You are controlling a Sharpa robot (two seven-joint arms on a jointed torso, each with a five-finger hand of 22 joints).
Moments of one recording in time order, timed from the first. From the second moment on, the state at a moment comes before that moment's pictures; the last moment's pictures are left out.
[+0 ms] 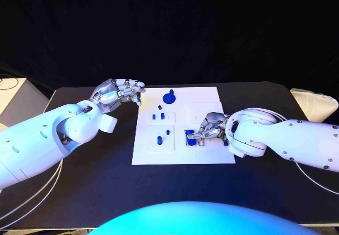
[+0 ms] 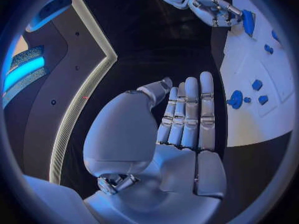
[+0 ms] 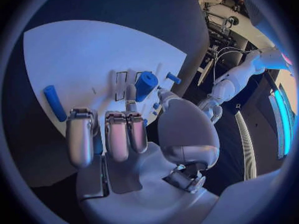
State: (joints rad) left arm 0.82 -0.91 0.40 1.47 -0.29 0.01 0.27; left_hand 1.37 -0.15 0.54 0.01 0.05 0.95 0.17 0.19 0.41 1.07 0.11 0.31 0.15 1.03 0.04 0.90 0.46 0.17 1.01 0.13 0.67 0.59; right arm 1.23 -0.80 -0.19 1.67 -1.06 -0.15 -0.56; right_hand 0.97 -0.12 0.14 0.28 0.23 0.99 0.07 0.39 0.74 1.47 -0.01 1.56 1.31 1.46 -0.07 1.53 1.31 0.03 1.47 0.03 1.45 1.31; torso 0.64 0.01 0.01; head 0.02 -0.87
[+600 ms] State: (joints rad) left arm 0.82 -0.90 0.40 1.46 -0.29 0.01 0.27; left_hand 1.37 -0.15 0.54 0.01 0.05 0.95 0.17 0.19 0.41 1.07 0.11 0.31 0.15 1.03 0.04 0.90 0.46 0.17 1.01 0.13 0.67 0.59; right arm 1.22 -0.86 -0.19 1.73 -1.05 -0.15 -0.51; right_hand 1.15 -0.13 0.15 0.28 0.23 0.99 0.06 0.42 0.75 1.47 -0.01 1.56 1.31 1.47 -0.08 1.53 1.31 0.03 1.47 0.02 1.45 1.31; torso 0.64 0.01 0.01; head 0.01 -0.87
